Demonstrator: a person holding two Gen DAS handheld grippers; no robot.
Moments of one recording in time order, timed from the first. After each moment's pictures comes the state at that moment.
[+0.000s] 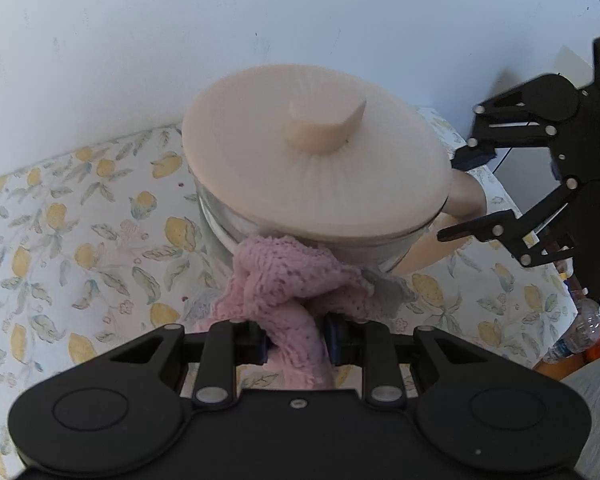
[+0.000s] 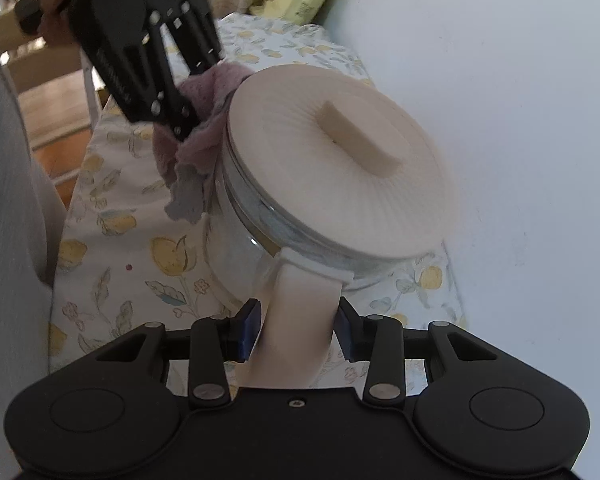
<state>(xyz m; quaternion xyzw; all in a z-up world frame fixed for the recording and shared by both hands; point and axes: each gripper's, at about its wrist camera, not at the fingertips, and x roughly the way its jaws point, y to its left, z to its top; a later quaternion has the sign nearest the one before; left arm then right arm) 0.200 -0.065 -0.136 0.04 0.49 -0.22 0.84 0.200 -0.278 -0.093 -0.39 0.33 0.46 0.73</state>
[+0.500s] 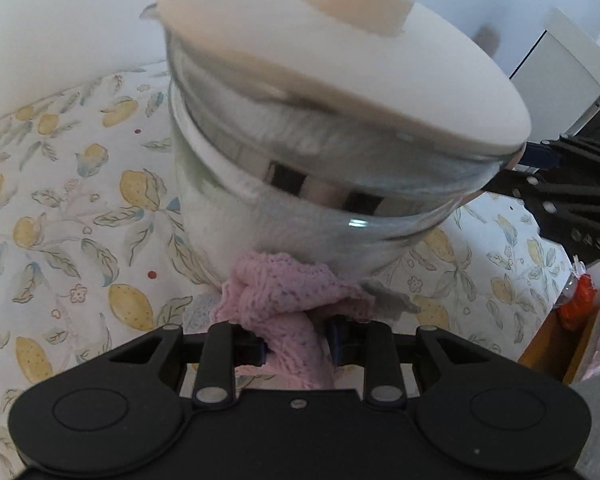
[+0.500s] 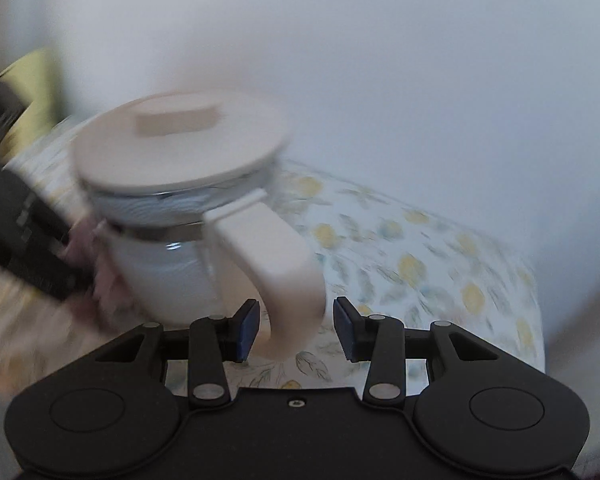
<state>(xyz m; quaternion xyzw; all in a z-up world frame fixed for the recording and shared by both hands) 0.228 -0.053 -0.194 0.04 0.53 -0.29 0.80 0.156 -0.288 -0.117 -0.08 0.38 0.10 0.92</state>
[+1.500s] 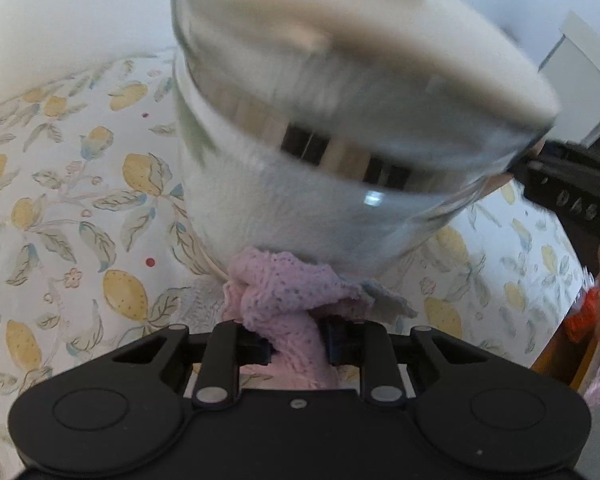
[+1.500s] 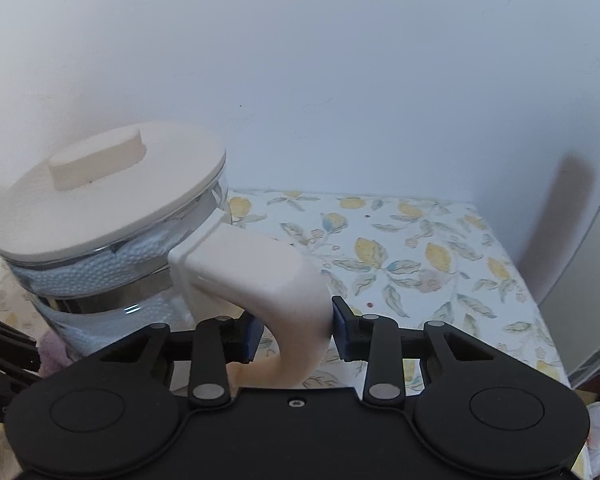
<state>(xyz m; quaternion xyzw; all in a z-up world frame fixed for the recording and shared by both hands) 0.220 -0.062 -0.189 0.03 0.53 -0.25 0.81 0.167 -0.264 -0.135 0.00 0.35 -0.01 0.94</state>
